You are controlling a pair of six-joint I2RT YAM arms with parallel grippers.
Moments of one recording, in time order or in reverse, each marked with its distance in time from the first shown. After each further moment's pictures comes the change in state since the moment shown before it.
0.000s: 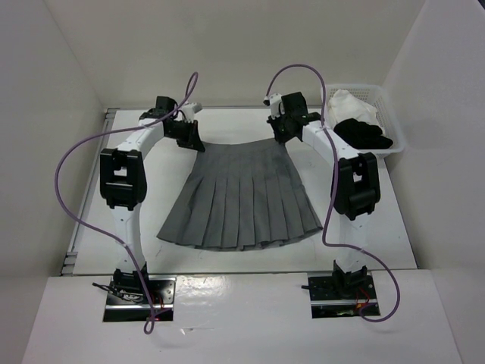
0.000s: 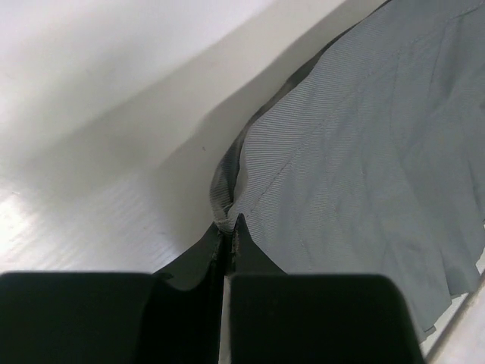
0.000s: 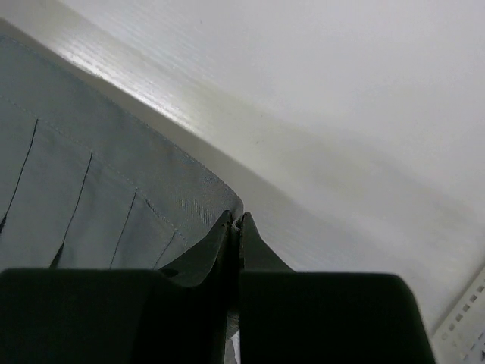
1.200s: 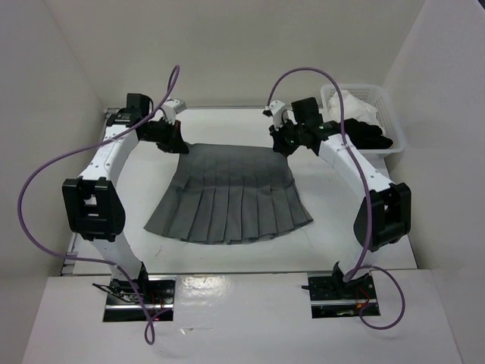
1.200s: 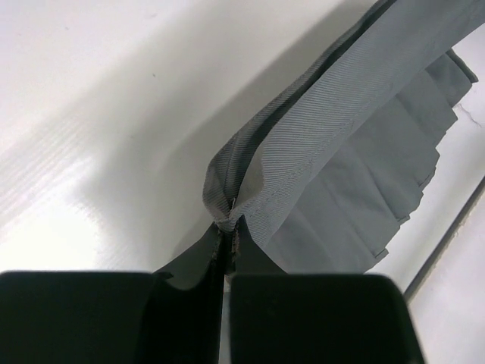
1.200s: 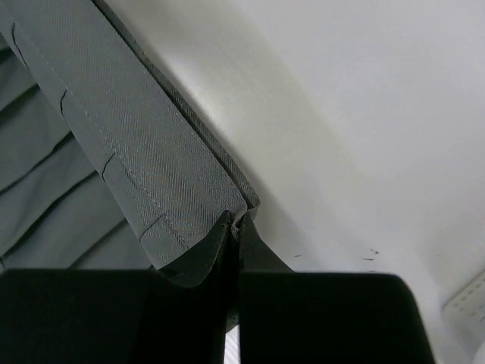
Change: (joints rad) left arm 0.069 -0.435 -0.216 -0.166 0.038 0.230; right arm 0.034 -0.372 -0.214 -0.114 -0.195 -0.124
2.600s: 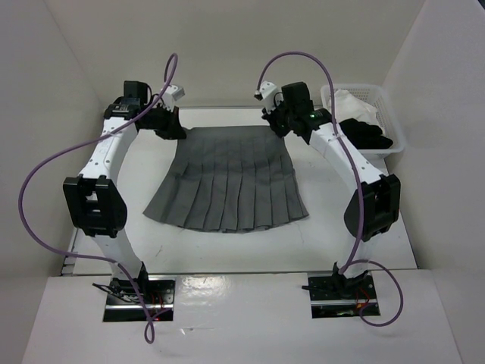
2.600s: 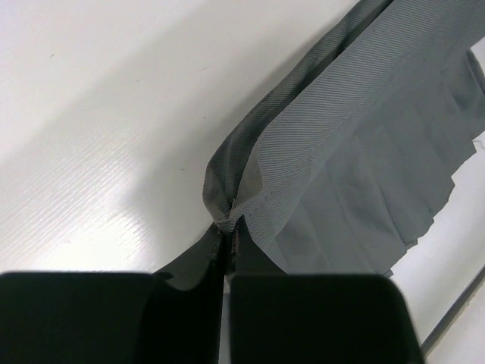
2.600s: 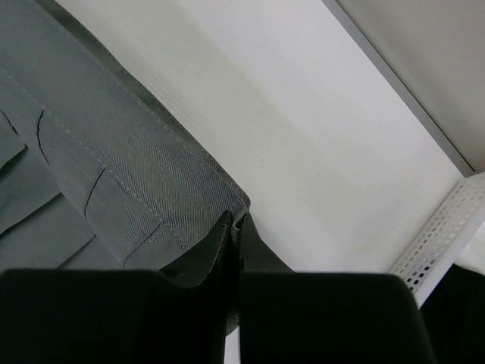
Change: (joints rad) left arm -0.005 0.039 0.142 0.018 -0.063 -0.031; right arm 0.045 0.115 0.206 0.035 0.191 -0.050
